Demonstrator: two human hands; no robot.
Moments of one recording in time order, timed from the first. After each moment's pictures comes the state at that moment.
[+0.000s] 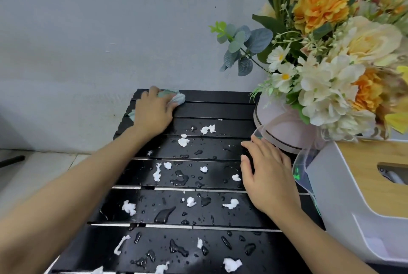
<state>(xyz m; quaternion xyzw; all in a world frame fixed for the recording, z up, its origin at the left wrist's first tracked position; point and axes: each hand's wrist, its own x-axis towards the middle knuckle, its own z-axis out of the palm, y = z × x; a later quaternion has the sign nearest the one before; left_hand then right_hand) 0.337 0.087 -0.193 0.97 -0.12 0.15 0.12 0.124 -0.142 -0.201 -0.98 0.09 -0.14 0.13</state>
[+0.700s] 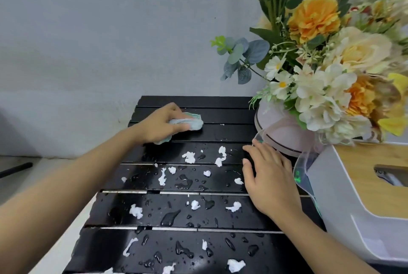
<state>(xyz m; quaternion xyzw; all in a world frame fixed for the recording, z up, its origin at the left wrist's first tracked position) 0.321 0.095 -0.161 0.92 -0.24 -0.11 0.29 0.125 -0.141 -0.198 -0.98 0.10 -0.12 0.12</state>
